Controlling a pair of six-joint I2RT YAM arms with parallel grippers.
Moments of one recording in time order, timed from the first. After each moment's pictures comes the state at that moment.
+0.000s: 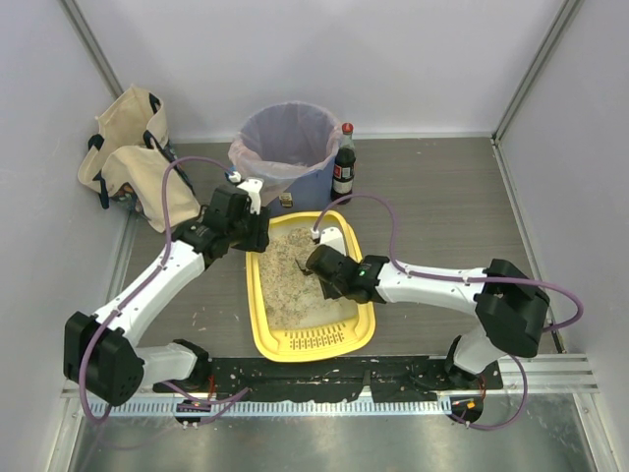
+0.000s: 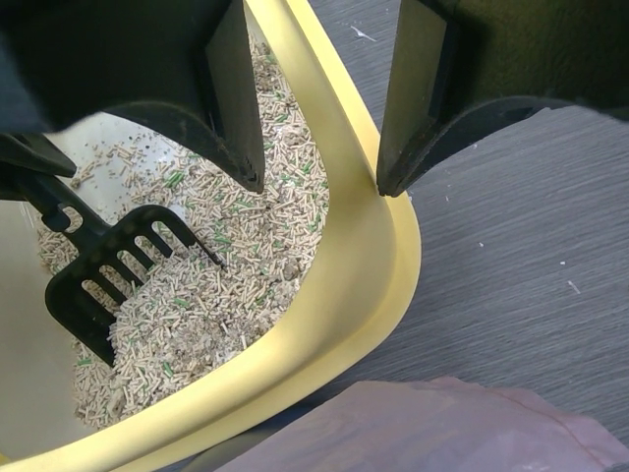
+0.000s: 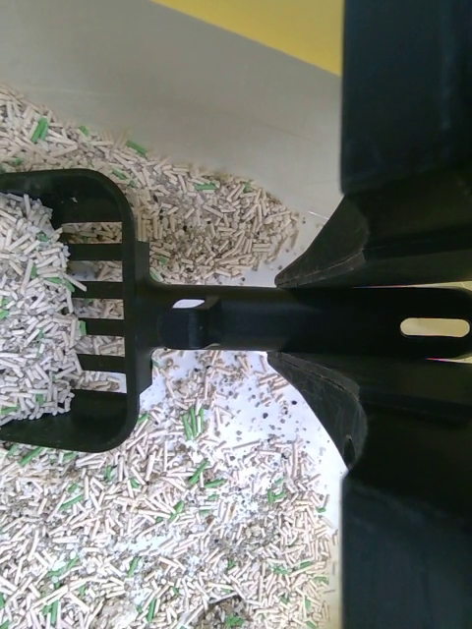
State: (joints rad) left arm -0.46 1.23 0.99 -0.55 -0.02 -0.18; right arm 1.05 1.55 0.97 -0.41 0.37 0.58
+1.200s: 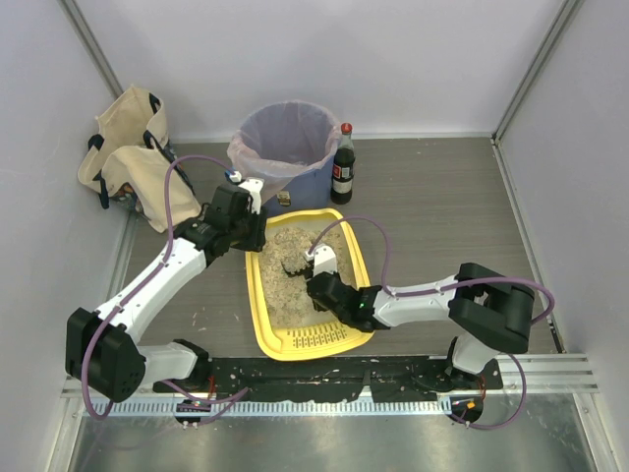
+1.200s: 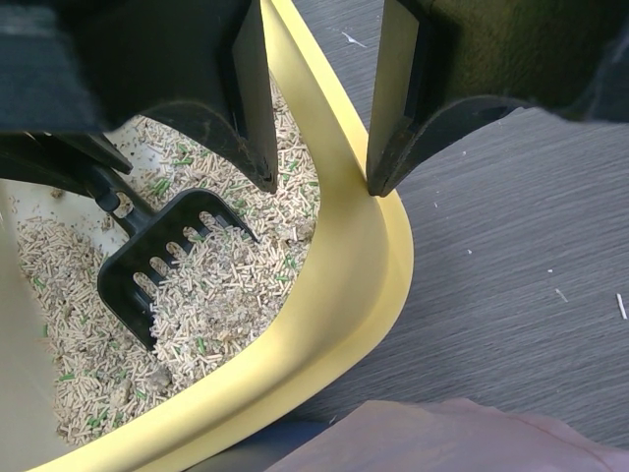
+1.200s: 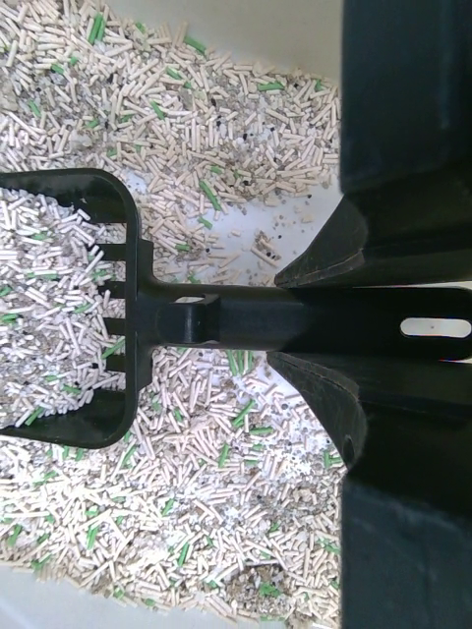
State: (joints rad) left arm -0.46 1.25 1.01 -0.58 -0.04 -0.18; right arm 1.17 1.62 0.73 0.17 0.52 0.48
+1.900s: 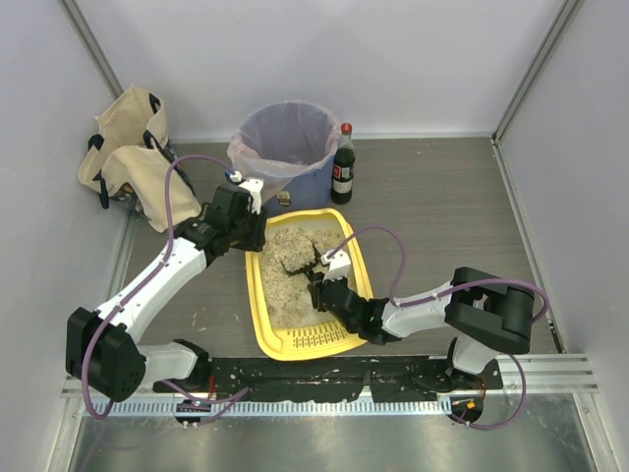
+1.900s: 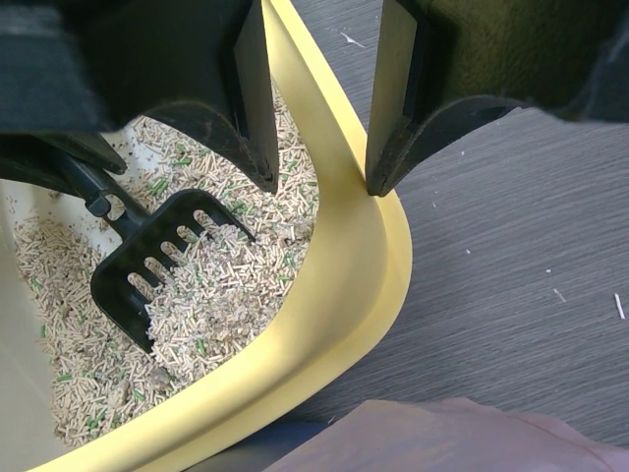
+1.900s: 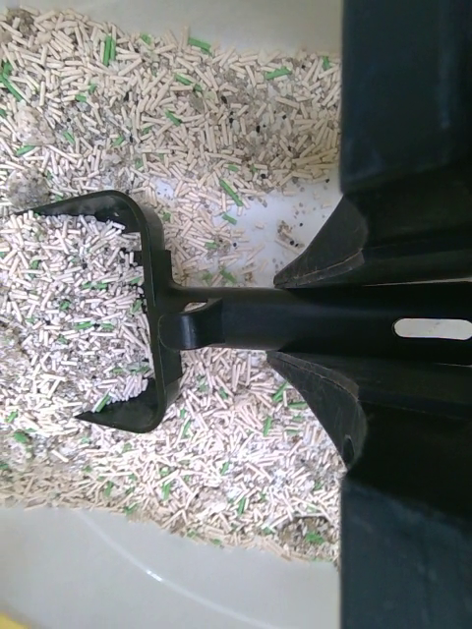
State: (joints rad) left arm -0.46 1.26 1.01 -0.58 -0.04 -0.17; right arm 1.19 1.61 0.56 0.56 0.62 0.53
